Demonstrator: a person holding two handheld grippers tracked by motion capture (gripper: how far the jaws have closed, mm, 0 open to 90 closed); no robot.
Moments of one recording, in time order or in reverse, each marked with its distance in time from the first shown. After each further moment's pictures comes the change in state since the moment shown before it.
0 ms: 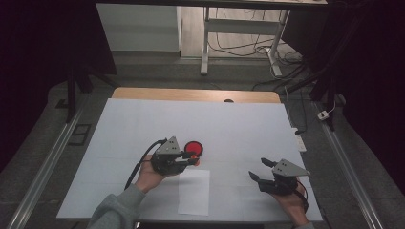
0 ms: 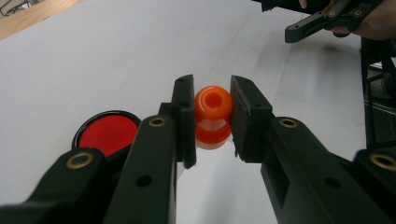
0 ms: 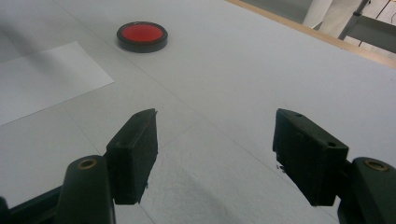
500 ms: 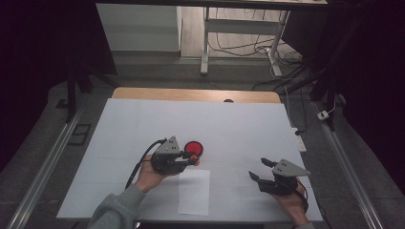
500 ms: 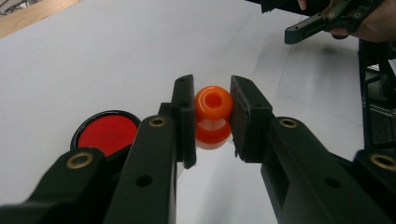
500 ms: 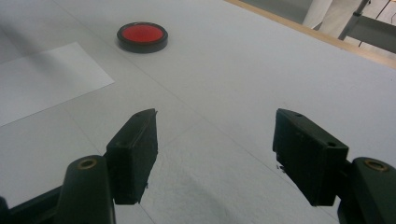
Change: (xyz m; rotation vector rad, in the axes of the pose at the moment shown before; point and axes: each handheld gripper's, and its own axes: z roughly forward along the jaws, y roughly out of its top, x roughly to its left) left arm 0.001 -0.001 -0.001 -0.005 -0.005 -0.008; right arm 0.000 0.000 0.000 -0.001 0.000 0.000
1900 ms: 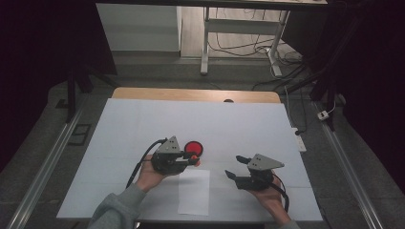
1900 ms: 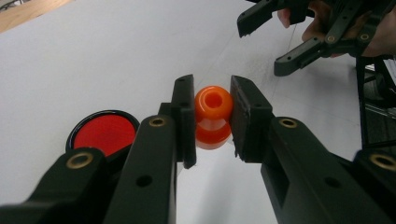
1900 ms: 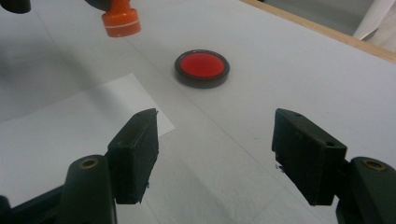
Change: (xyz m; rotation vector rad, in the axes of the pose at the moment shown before) left arm 0.002 -0.001 0.002 0.003 -0.014 -0.003; right arm 0.038 0.035 0.046 -0.009 0.152 -0.009
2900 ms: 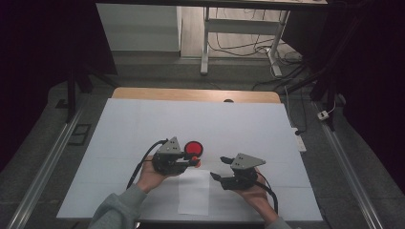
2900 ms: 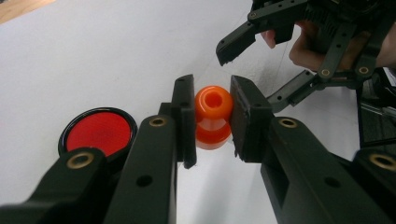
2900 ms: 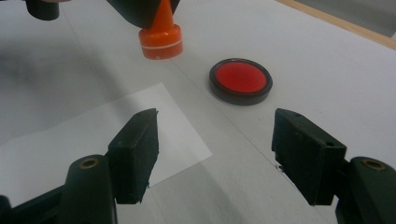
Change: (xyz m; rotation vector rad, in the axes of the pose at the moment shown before) left arm 0.000 -0.002 0.003 0.005 -0.013 -0.006; right arm 0.020 0.012 0.034 0.020 0.084 -0.035
